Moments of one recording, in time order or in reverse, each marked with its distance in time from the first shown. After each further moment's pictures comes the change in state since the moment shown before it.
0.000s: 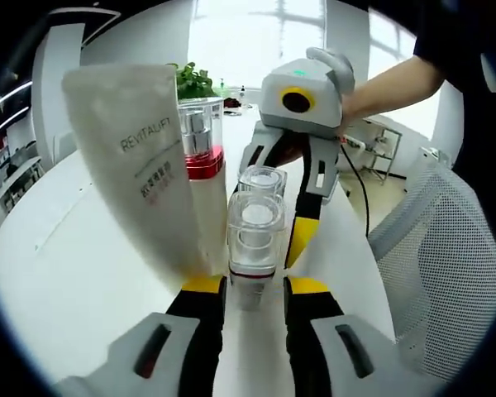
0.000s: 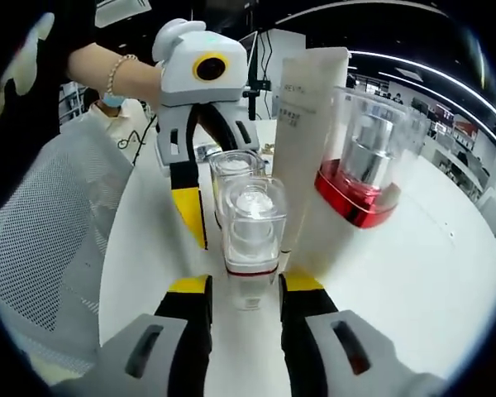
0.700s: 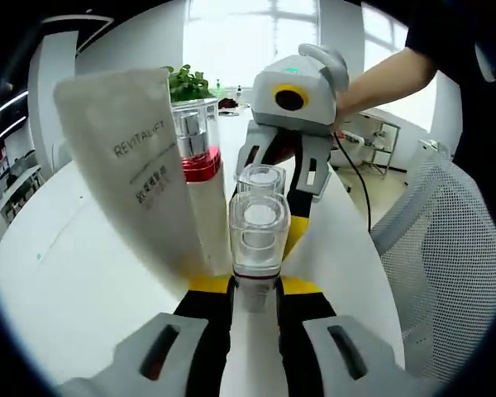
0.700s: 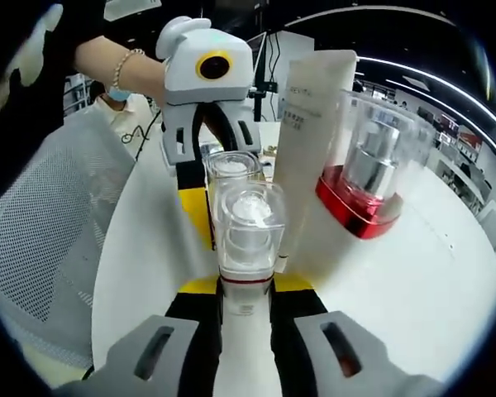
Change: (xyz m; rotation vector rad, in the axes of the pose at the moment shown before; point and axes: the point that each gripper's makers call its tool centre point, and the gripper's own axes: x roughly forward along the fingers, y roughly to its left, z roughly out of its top) left arm 0.004 0.002 0.003 0.046 -0.006 0.002; right arm 0.006 -0.002 0.006 -0.063 -0.015 0.027
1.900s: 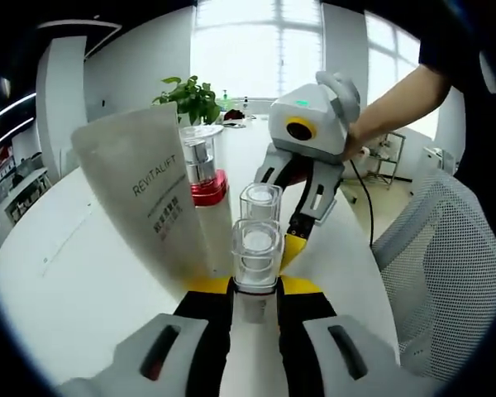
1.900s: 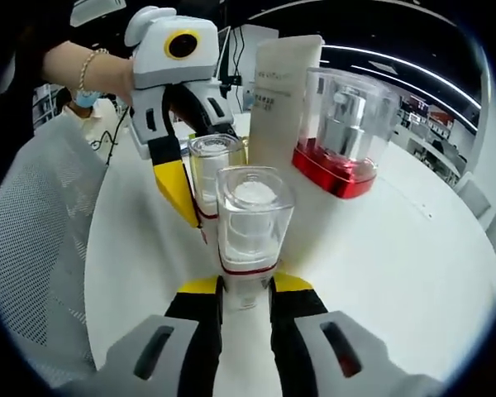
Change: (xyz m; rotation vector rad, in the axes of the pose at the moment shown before) left arm -0.007 0.001 0.017 -0.013 -0.055 0.035; right arm -0.010 -0.005 -0.017 0.102 0.043 -0.155
